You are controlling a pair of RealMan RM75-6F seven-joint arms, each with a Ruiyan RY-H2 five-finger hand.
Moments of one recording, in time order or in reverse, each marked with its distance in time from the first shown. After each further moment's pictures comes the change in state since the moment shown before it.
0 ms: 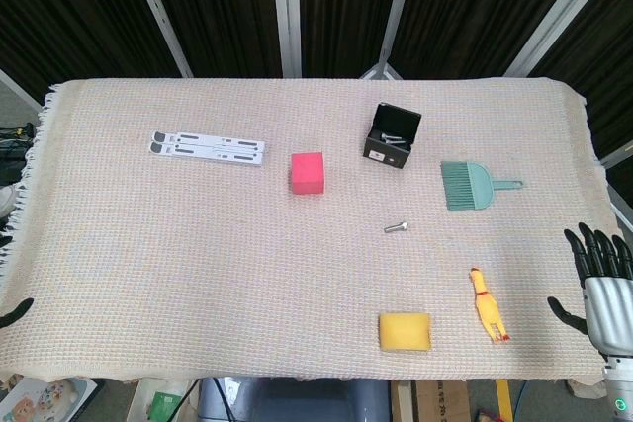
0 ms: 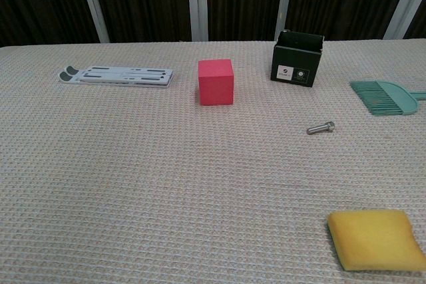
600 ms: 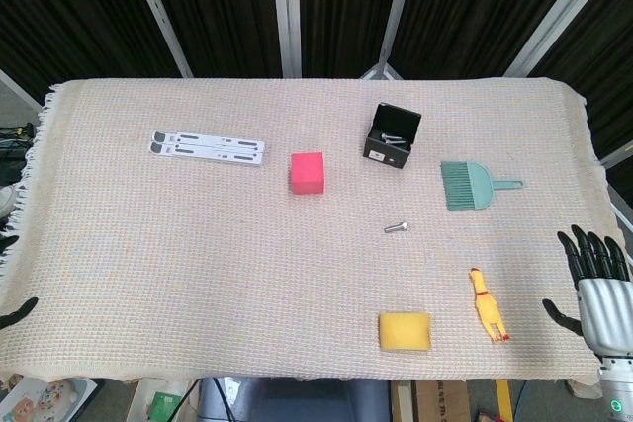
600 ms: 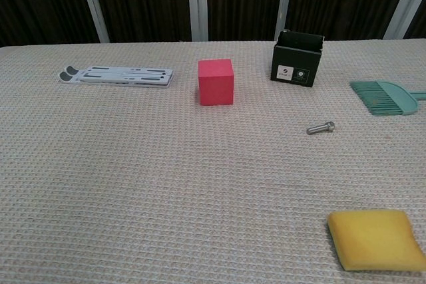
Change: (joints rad) left arm -0.009 -0.011 -0.001 -0.001 -0.006 -0.012 0.027; right arm 0.002 -0.001 -0.007 -0.005 -0.007 -0.008 -0.001
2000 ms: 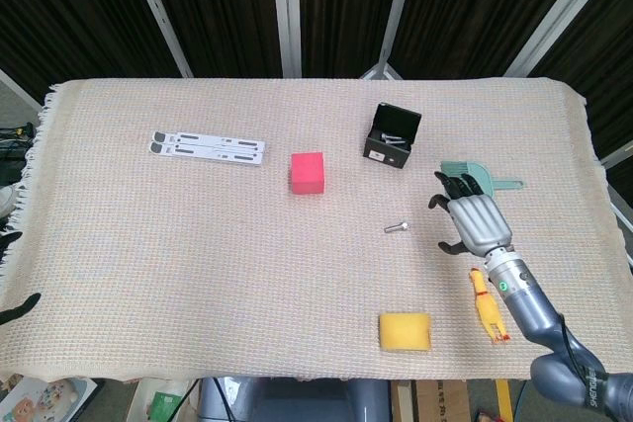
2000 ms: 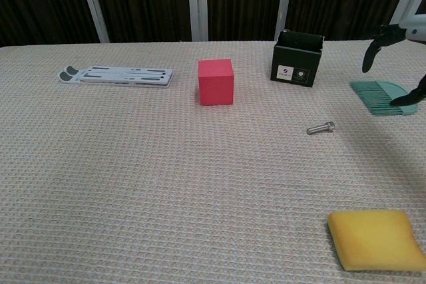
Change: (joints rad) left arm -0.022 -0.014 -0.013 -0.007 -0.044 -0.044 0.041; right arm 0.542 -0.102 0.167 0.001 0.417 -0.647 -0.176
